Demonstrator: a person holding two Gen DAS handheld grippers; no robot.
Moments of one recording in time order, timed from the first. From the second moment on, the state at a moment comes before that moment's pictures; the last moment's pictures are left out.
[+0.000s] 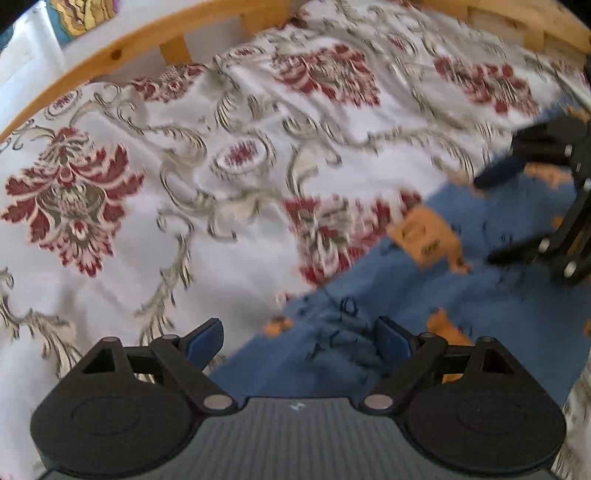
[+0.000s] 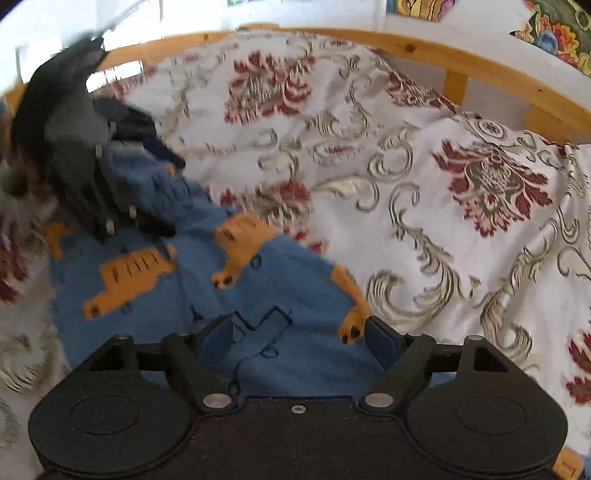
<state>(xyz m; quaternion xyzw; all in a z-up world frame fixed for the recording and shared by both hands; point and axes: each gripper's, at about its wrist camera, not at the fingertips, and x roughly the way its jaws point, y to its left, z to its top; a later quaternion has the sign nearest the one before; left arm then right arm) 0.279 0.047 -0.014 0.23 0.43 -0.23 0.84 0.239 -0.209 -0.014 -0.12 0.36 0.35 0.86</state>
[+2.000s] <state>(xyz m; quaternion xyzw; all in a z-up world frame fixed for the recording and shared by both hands) 0.315 -0.013 0.018 0.13 0.50 -0.36 0.77 0.184 -0.202 0.006 -0.17 0.29 0.39 0.86</state>
